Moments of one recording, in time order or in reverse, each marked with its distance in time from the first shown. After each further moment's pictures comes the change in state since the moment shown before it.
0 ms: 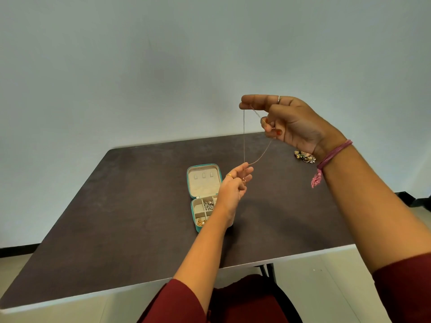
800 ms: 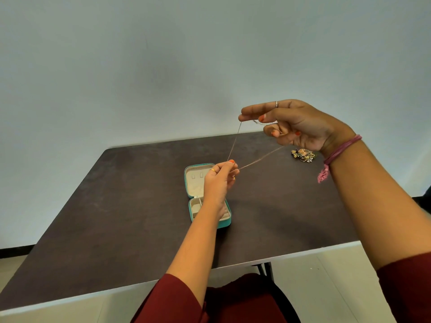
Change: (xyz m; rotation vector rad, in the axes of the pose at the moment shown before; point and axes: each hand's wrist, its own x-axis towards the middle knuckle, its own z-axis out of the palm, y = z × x) left_hand 0.013 0.010 -0.013 -0.176 0.213 -0.014; right_hand -0.010 -0.010 -0.010 -0.027 -0.108 0.173
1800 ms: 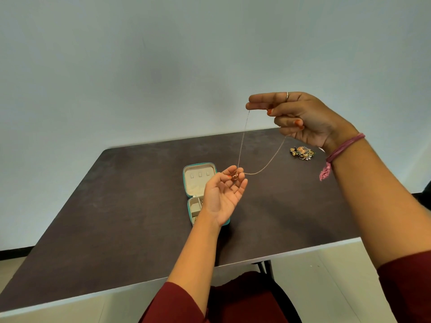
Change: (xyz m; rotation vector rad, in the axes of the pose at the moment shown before) left_hand -0.017 -0.005 -0.006 -0.590 -0.233 -0.280; right_hand -0.003 0.000 -0.007 0.023 0.126 -0.096
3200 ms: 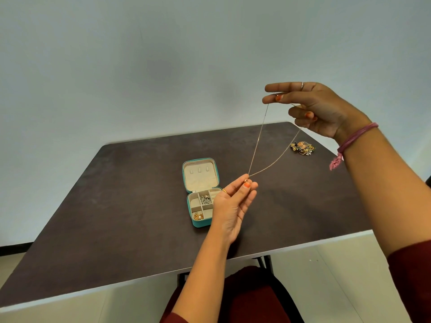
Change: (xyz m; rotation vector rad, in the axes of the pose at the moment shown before) left_hand -0.025 -0.036 -0.007 0.192 0.050 0.104; right_hand 0.000 0.003 -0.024 -0.108 0.145 0.017
